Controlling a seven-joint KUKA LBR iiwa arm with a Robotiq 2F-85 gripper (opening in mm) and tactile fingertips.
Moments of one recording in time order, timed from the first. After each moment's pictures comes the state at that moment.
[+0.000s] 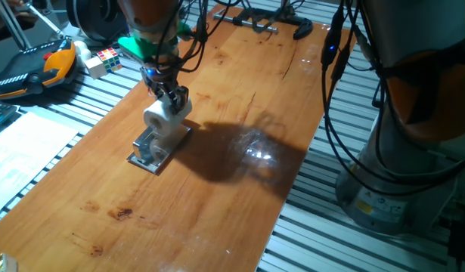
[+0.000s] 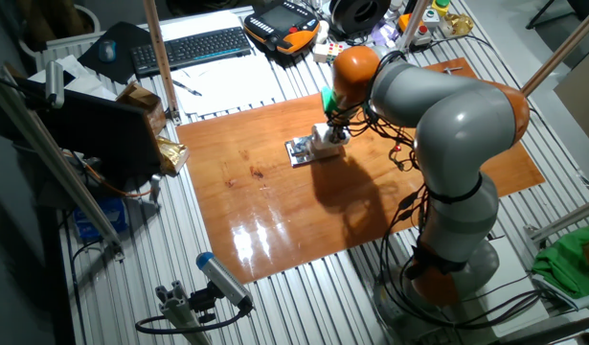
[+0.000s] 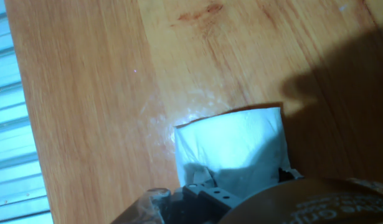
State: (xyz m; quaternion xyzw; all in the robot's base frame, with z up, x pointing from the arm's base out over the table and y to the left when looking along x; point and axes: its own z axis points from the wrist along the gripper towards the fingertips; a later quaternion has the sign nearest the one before) arm 0.569 0.045 0.116 0.78 0.62 0.03 0.07
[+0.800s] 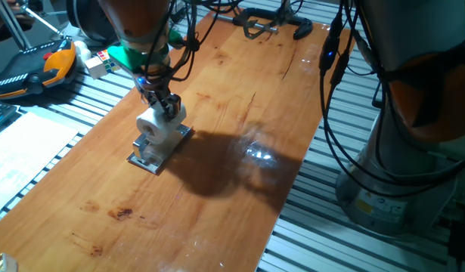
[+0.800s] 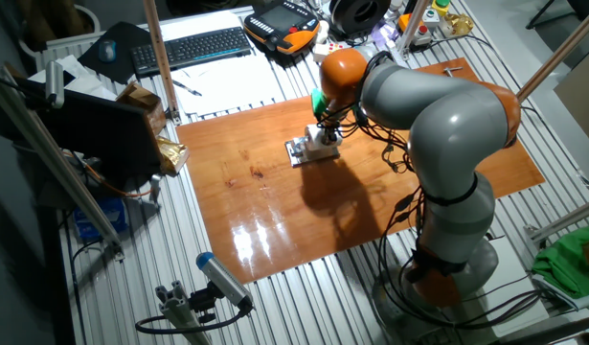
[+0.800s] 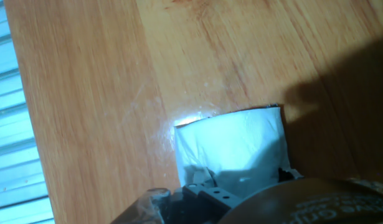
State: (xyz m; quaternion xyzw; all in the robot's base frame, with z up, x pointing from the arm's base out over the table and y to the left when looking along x) arm 0.571 0.071 0.117 0.78 0.62 0.02 0.07
